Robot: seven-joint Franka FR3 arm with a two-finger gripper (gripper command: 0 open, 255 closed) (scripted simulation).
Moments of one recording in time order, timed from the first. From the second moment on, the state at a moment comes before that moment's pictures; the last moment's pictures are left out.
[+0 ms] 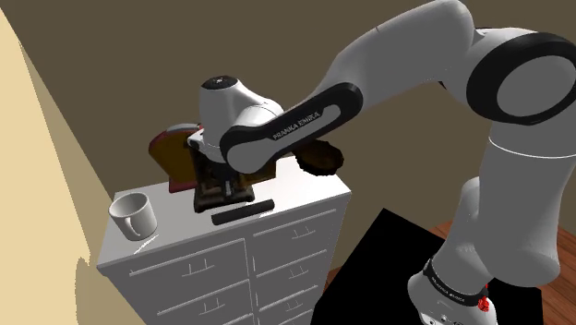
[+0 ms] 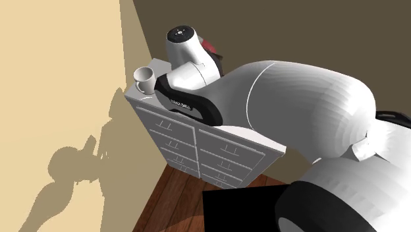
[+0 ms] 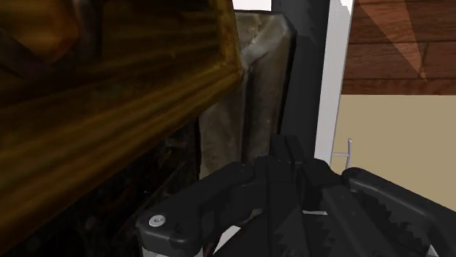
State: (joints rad) arm 0.34 0.24 0.13 -1.91 -0.13 2.27 -0.49
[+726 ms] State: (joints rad) arm 0.26 0.06 0.11 -2.21 0.04 2.45 -0.55
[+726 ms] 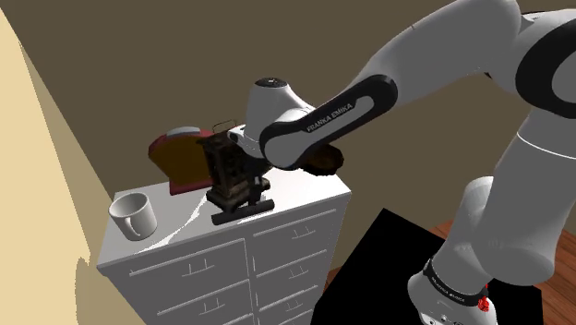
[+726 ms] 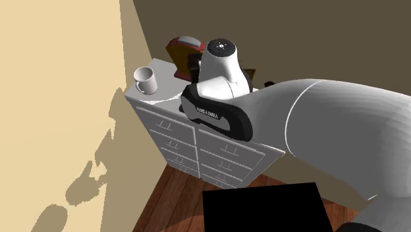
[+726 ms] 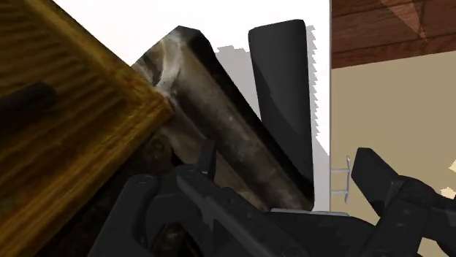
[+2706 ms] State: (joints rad) arm 0.23 0.00 0.06 -2.49 0.33 2.75 -0.73
